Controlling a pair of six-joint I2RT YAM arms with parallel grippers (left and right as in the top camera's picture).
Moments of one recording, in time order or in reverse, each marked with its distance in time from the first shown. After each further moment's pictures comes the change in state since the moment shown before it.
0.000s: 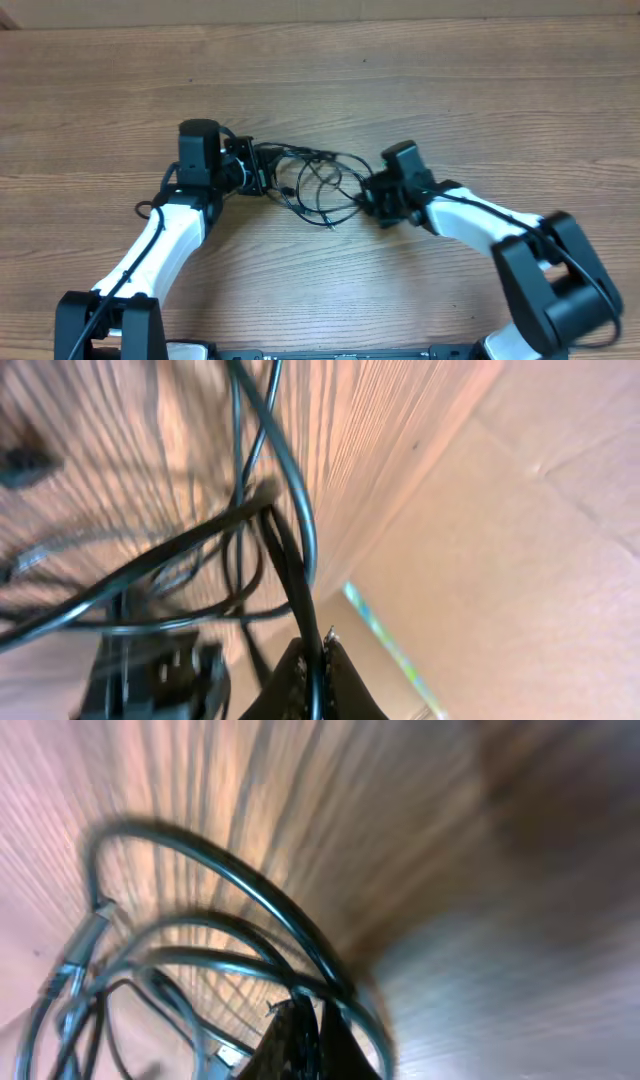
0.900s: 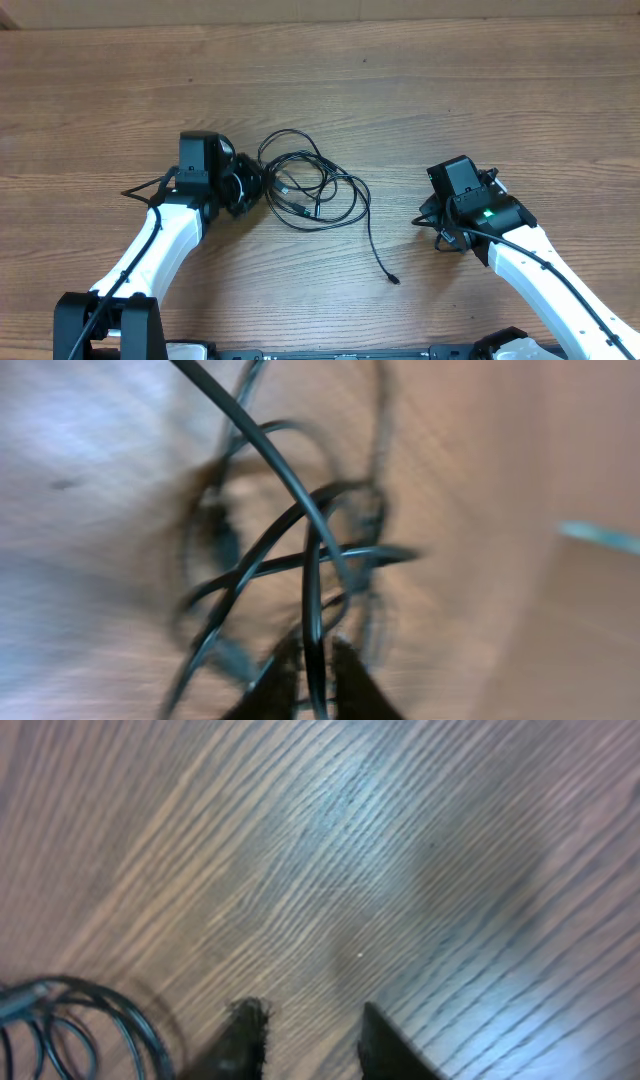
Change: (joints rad) left arm 0.013 0.000 0.000 -0.306 -0.073 0.953; right arm -0.060 -0.457 -0.006 -0.623 0.487 -0.433
